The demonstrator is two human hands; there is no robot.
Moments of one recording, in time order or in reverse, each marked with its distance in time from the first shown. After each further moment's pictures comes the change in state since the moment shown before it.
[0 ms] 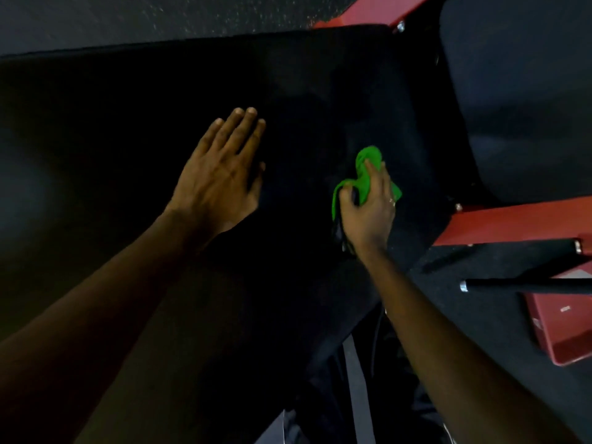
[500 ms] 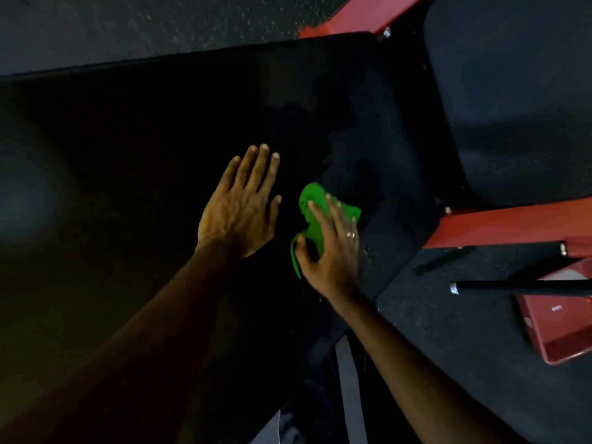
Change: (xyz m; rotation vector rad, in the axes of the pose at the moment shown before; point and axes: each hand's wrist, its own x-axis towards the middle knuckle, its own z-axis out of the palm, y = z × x) left_hand 0.000 0.046 0.034 0.110 -0.109 -0.014; right_hand -0.068 -0.014 -0.010 -0.055 -0.188 -0.334
